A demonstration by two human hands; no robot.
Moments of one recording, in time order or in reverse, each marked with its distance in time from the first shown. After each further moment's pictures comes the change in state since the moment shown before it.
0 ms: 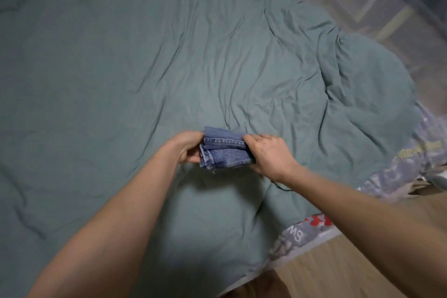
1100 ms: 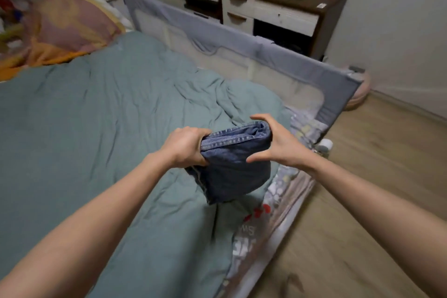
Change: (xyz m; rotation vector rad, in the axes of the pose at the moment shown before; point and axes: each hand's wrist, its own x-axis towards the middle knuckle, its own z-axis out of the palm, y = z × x) left_hand -0.218 0.101 0.123 1.431 0.128 1.211; right_hand -0.238 0.079 -0.168 0.907 0.479 0.422
